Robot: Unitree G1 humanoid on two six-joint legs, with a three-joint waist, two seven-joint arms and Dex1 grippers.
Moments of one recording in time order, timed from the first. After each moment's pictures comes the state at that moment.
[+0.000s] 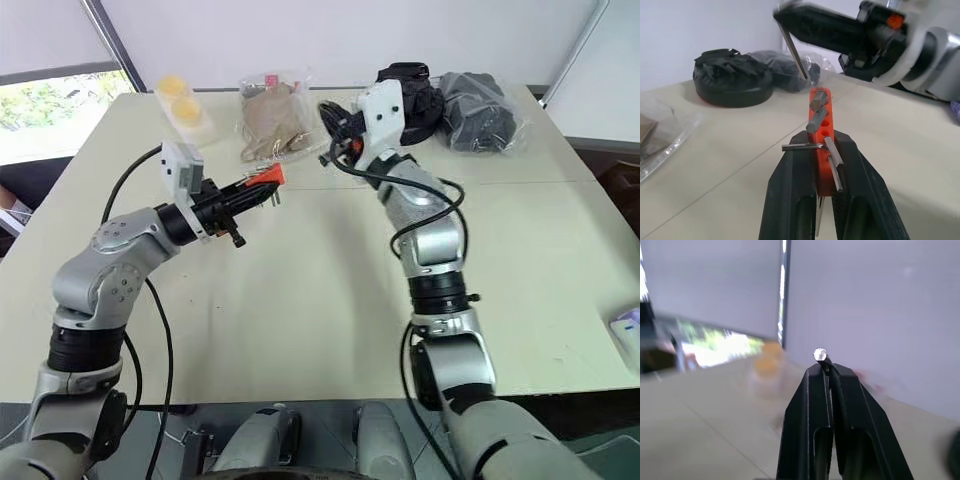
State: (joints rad) left arm -0.55 0.47 0.06 -0.21 -0.60 0.58 -0.69; right arm -0.84 -0.08 -0.06 0.14 0.25 0.23 0.45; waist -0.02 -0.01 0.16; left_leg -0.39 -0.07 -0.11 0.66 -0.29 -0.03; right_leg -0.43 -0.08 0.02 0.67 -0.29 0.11
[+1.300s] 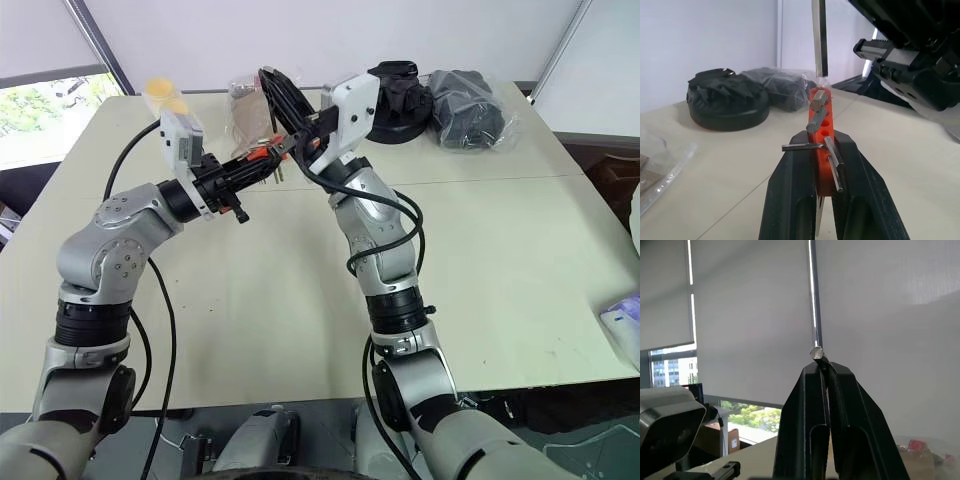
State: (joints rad) left arm -0.65 0.45 0.06 -0.14 -0.60 0.58 -0.69; right arm -0.79 0.05 0.04 0.04 0.34 0.08 0.42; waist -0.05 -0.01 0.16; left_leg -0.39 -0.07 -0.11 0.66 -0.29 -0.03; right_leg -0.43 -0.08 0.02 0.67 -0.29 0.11
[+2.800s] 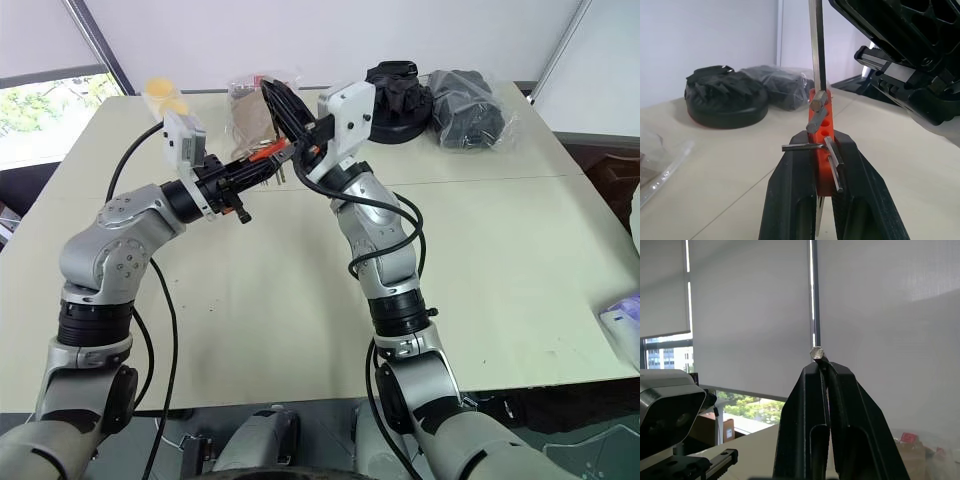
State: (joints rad) left arm -0.65 0.44 0.06 -0.14 -0.60 0.60 -0.68; right arm -0.78 0.04 0.05 0.04 0.31 0.07 0.42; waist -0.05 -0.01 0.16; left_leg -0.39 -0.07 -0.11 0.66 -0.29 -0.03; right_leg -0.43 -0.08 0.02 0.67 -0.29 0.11
